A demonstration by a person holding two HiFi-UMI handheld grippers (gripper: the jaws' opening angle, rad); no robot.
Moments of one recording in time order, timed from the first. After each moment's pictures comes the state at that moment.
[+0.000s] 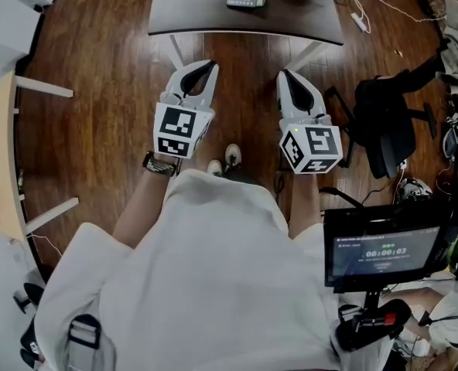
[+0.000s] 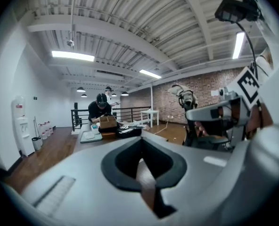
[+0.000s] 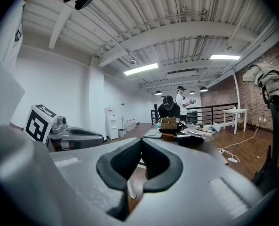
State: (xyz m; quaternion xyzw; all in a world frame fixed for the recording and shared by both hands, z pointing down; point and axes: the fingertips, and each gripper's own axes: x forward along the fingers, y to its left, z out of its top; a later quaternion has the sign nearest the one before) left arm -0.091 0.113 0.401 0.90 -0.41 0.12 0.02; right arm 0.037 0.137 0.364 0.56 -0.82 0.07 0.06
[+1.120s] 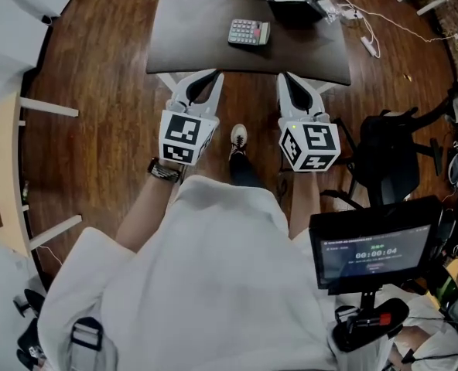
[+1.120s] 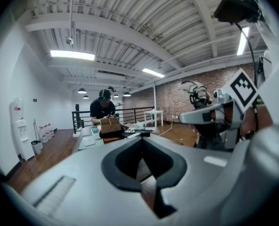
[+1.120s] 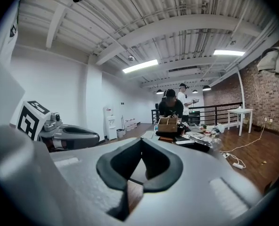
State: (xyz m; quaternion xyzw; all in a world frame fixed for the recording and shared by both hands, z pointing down) left arm -0.060 -0.018 0.407 0.89 -0.43 0.12 0.02; right arm 0.064 -0.014 0.379 0.55 -0.83 0.07 0.06
